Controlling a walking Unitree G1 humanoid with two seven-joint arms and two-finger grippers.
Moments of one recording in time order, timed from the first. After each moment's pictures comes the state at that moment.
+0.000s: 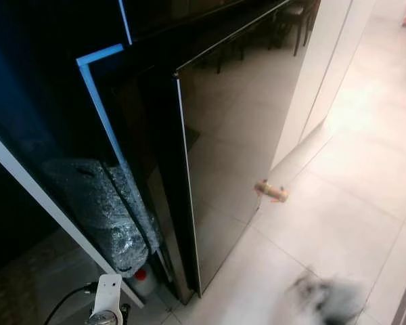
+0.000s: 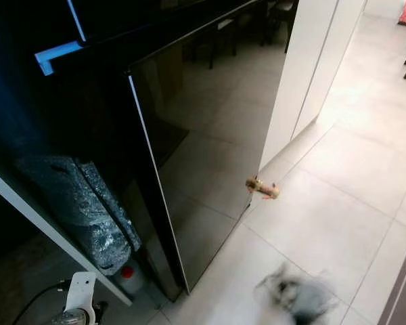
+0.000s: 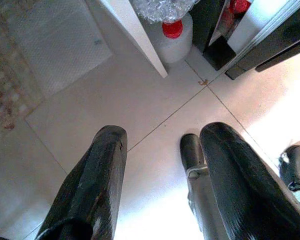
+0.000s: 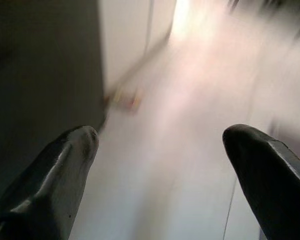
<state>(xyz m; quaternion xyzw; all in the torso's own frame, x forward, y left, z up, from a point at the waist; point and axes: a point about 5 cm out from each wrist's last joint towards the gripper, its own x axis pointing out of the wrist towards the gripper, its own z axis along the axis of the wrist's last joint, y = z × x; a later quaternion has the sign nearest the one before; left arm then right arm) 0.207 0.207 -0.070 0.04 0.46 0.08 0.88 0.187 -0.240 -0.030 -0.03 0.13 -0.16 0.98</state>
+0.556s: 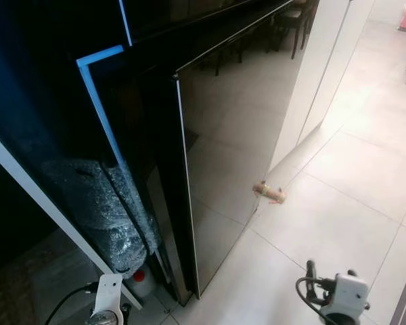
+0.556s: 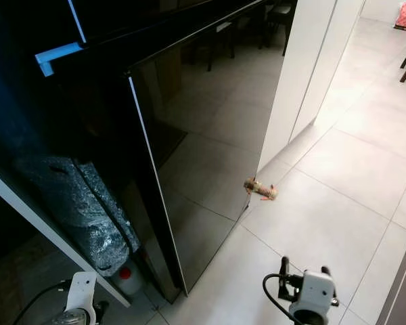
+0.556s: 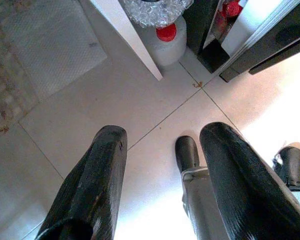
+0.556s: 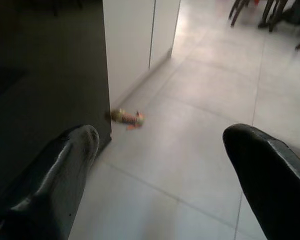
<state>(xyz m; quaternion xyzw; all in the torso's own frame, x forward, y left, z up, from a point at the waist) 0.207 0.206 -0.070 0.03 0.46 0.08 0.88 0.180 -0.233 -0.026 -0.02 0.10 -0.16 0.98</state>
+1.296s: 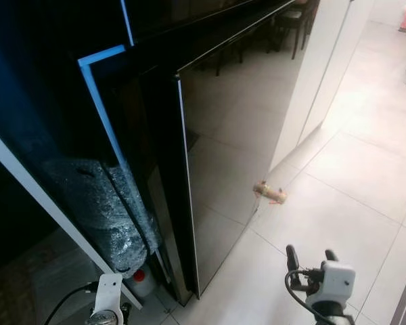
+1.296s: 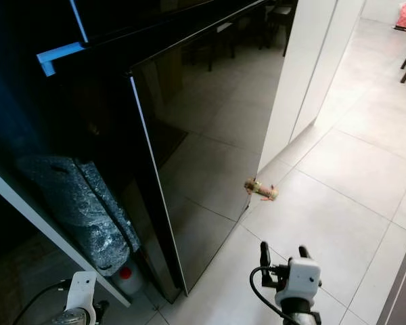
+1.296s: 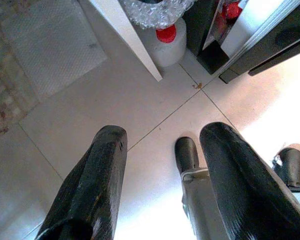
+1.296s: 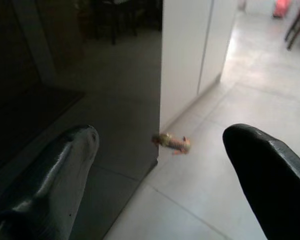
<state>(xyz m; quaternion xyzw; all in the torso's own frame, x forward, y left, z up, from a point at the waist) 0.207 0.207 -0.070 0.03 0.46 0.08 0.88 0.197 -0.208 -0.004 0.00 0.06 -0.05 1.00</state>
